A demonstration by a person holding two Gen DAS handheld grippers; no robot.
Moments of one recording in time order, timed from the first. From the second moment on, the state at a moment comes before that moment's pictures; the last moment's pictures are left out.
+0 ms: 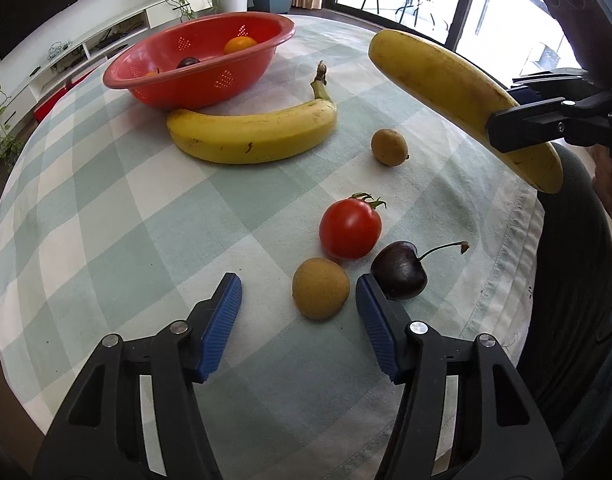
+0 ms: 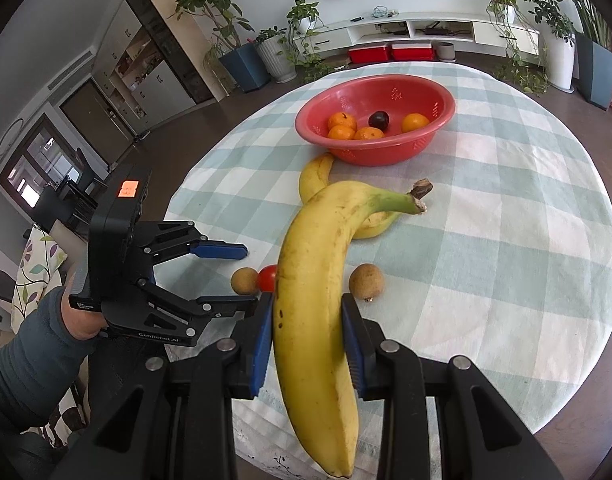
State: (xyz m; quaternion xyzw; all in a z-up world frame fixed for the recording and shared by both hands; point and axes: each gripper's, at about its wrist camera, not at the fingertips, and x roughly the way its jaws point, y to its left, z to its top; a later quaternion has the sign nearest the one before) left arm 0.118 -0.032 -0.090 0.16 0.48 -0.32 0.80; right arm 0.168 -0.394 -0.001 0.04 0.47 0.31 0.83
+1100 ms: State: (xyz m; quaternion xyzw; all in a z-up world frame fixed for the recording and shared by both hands) left arm 0.111 -0.028 -0.088 0.14 0.48 -0.31 0.81; right arm 0.165 -0.396 -0.003 0.05 0.47 0.31 0.83
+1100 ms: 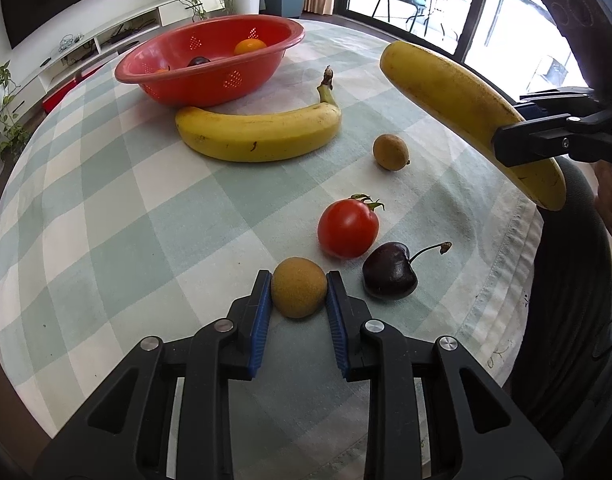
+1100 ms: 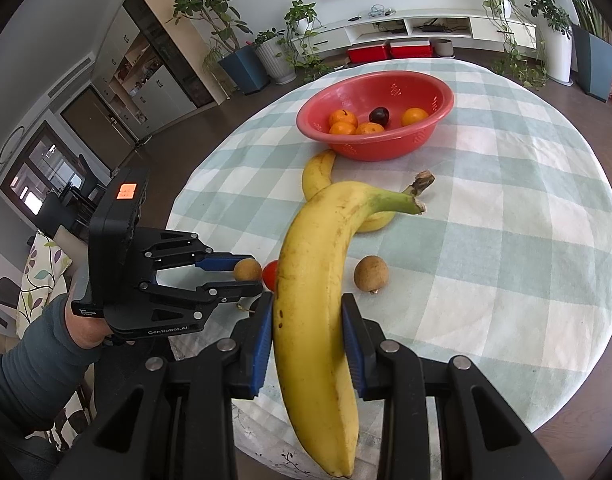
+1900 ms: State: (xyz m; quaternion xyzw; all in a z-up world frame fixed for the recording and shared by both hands) left arm 0.233 -0.014 0.040 0.03 0.39 -0.27 0.88; right arm 0.240 -0.375 0.084 0.00 0.40 0.30 0.87
